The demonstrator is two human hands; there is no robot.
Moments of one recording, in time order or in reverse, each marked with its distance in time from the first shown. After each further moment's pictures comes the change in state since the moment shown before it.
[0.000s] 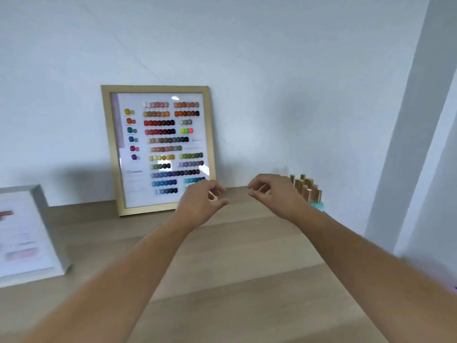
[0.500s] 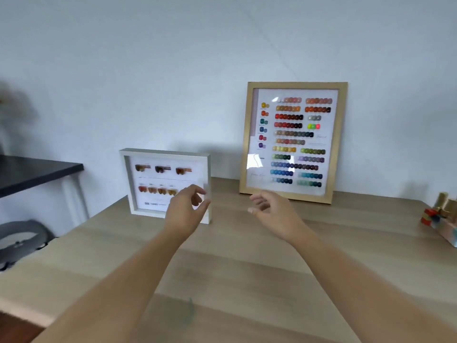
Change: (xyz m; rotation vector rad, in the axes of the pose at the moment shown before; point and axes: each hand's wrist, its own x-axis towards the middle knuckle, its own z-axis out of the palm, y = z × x) left_hand -0.180 -0.139 -0.178 0.182 0.509 -0.391; right_hand -0.026 -0.154 0.197 0.269 -0.329 -0.189
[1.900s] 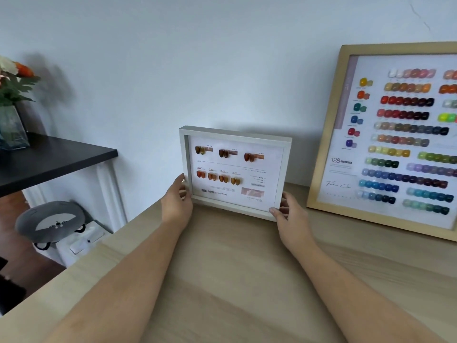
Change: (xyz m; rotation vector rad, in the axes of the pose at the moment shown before) left_hand 0.125 -0.194 -0.021 -0.156 0.224 -0.312; right_hand 0.145 0.028 0.164 0.219 0.138 0.105
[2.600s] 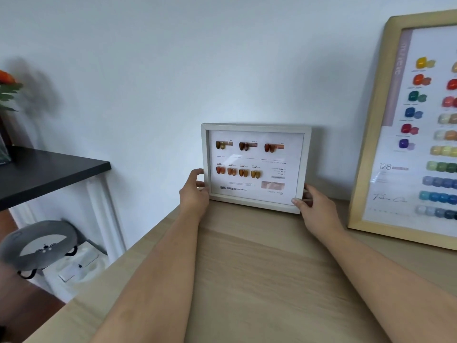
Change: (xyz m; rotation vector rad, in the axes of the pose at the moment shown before) left_hand 0.107 -0.024 0.055 -0.052 -0.073 -0.050; right_hand 0.105 0.033 0.029 -0.085 0.041 0.012
